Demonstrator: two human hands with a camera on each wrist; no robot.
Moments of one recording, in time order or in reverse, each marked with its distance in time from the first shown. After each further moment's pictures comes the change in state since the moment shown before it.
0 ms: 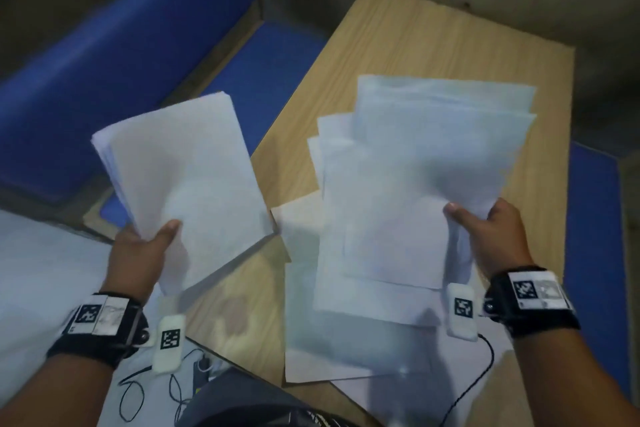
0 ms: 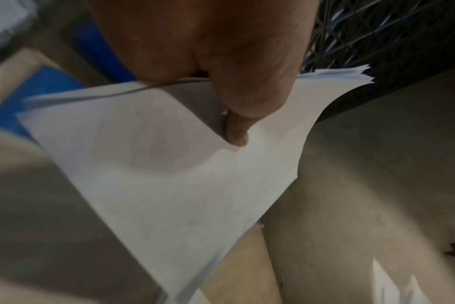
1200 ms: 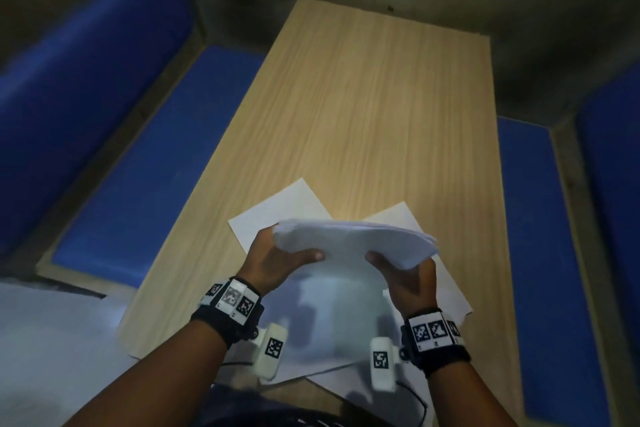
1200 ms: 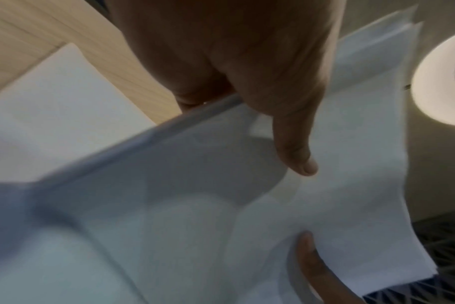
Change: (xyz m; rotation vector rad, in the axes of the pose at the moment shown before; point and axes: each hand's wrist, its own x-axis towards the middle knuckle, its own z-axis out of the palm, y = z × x) left_hand -0.093 0.032 0.182 0.022 -0.697 0.258; right_hand -0.100 0.067 0.022 0.234 0.154 0.109
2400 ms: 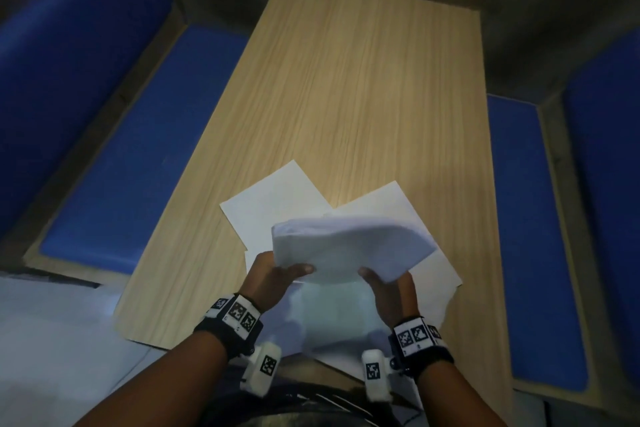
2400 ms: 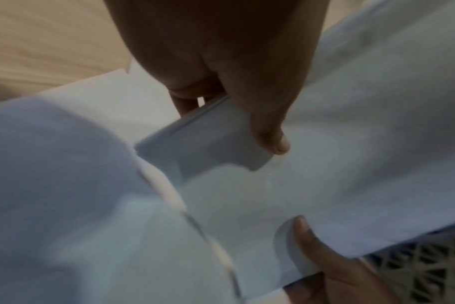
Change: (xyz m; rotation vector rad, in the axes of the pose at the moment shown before) left_hand -0.036 -0.058 0.019 -0.037 -0.078 -0.163; right_hand -0.041 0.070 -0.005 -0.074 -0.091 0.131
